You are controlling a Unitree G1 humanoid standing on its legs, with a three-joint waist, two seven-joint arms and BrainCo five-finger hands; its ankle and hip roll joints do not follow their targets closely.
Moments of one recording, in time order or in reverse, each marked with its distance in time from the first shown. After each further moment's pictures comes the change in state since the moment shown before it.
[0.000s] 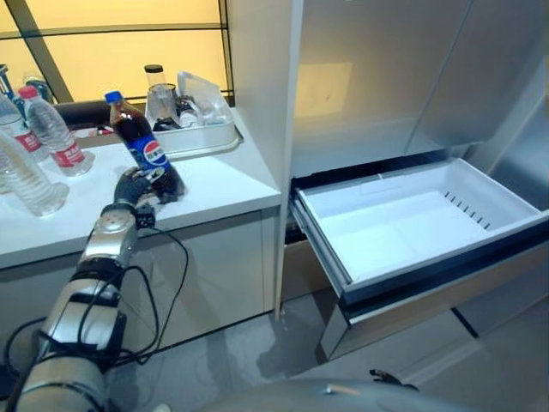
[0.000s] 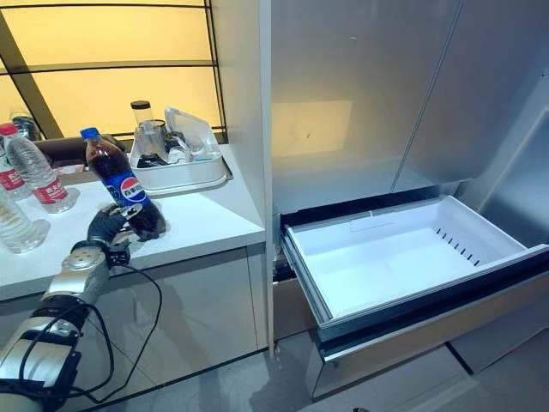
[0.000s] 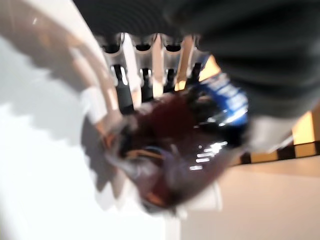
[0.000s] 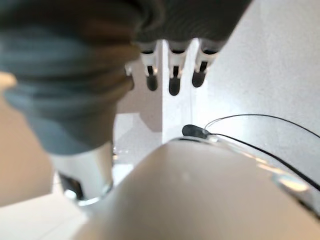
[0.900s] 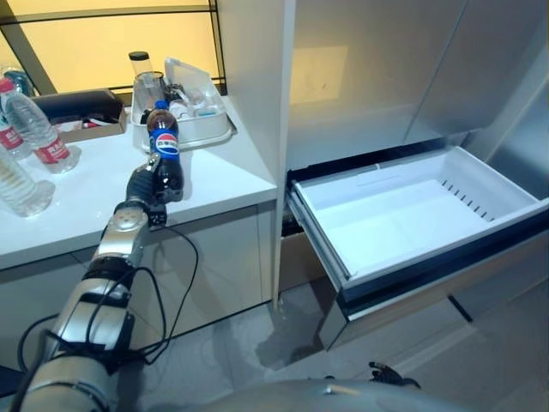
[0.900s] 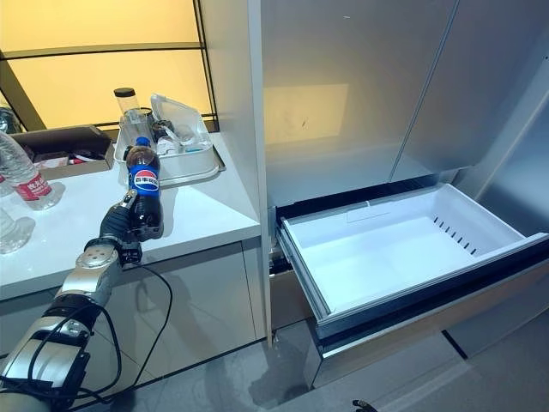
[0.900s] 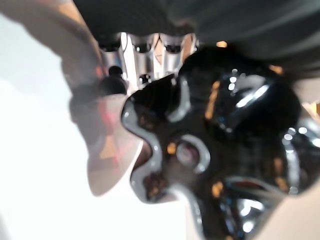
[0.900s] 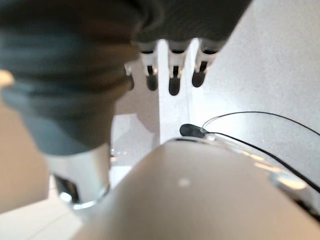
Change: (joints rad) left arm 0.004 -0.011 0.006 -0.060 0.010 -0.017 0.035; right arm -0.015 -0.004 -0.004 -0.015 0.001 -0.007 -0.001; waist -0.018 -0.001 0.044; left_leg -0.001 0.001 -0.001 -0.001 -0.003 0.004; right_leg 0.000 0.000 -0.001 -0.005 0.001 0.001
